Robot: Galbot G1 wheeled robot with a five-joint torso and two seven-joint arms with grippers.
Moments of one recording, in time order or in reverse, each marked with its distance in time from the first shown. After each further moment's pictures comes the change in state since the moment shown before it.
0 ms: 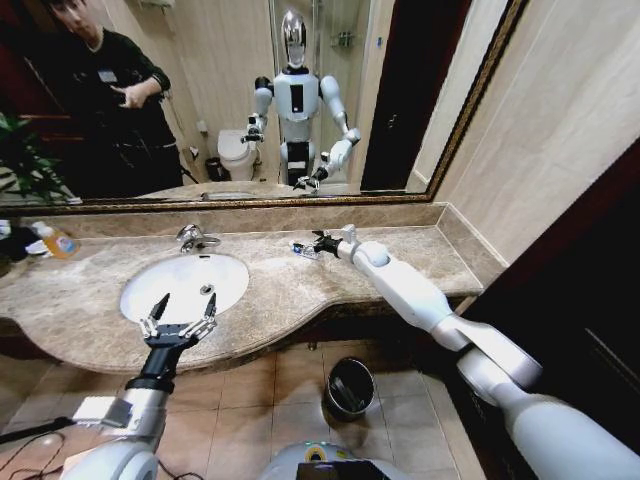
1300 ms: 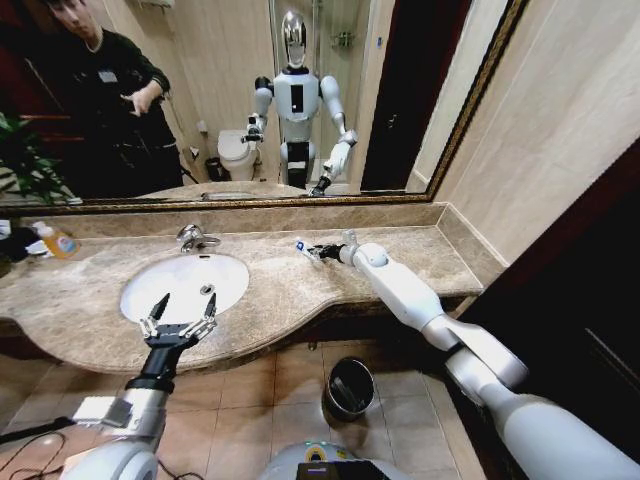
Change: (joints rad) left arm 0.000 0.000 0.000 0.000 0.000 0.000 0.000; right arm -0.041 -0.003 0.062 -0.047 -0.025 -0.078 -0.013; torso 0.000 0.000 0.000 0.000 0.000
